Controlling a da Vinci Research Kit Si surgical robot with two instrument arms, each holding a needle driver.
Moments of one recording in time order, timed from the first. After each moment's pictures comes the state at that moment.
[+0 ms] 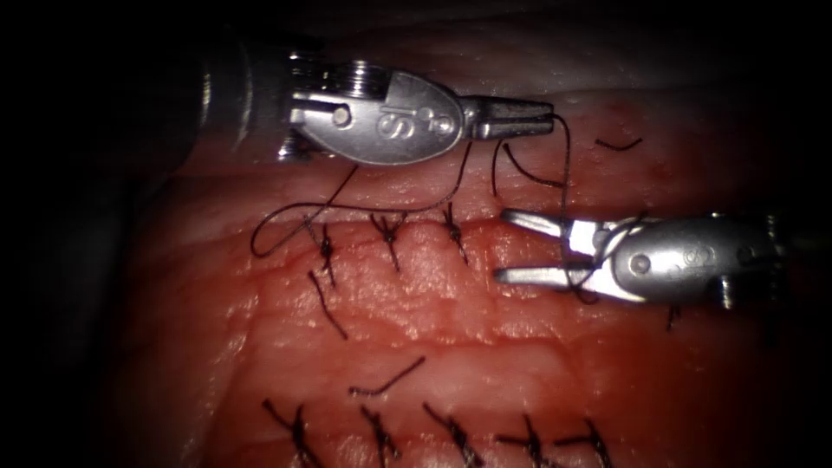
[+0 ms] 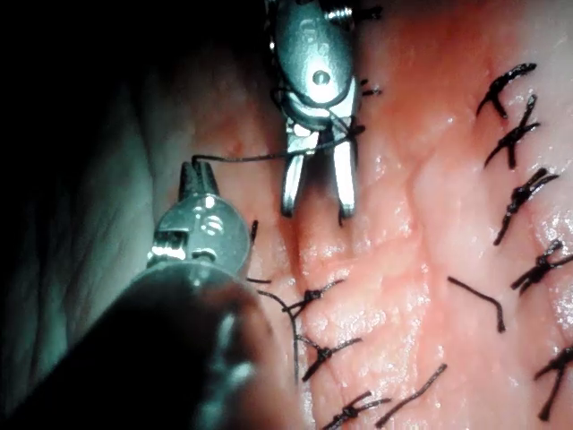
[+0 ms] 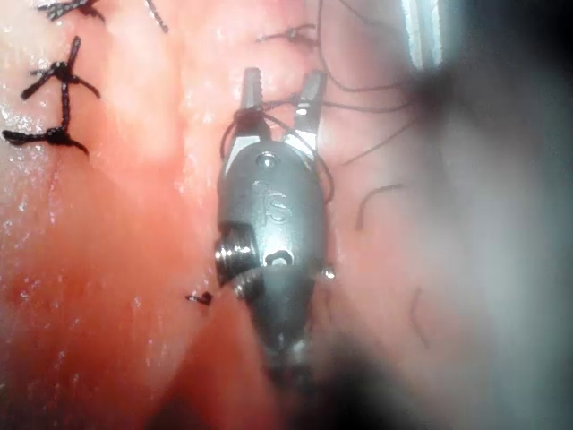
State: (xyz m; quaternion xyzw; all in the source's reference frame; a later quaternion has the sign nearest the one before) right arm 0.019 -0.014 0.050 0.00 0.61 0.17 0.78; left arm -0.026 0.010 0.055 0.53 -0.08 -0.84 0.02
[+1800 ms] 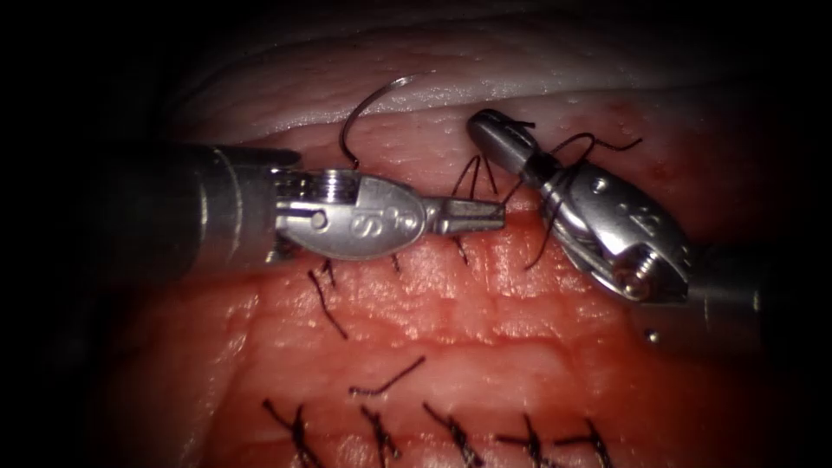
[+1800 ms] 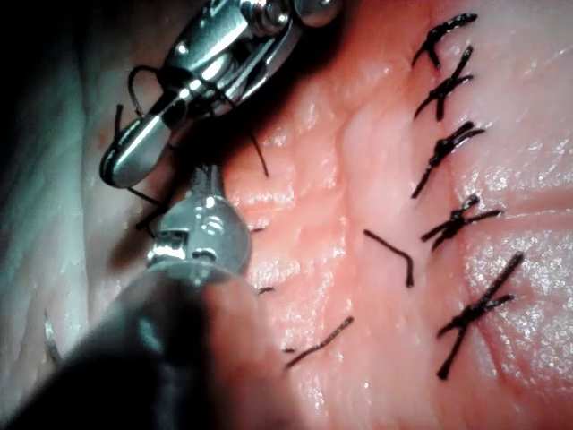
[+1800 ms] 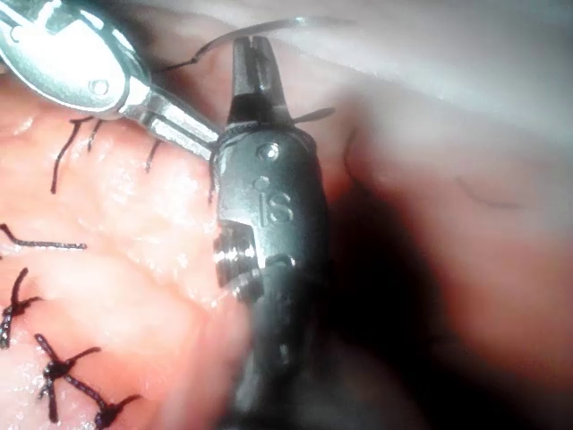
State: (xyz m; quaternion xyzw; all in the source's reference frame) right arm 0.021 -0.012 0.052 -0.07 0.54 0.55 0.63; left arm -0.024 0.004 0.059 0.52 -0.02 -0.85 -0.01
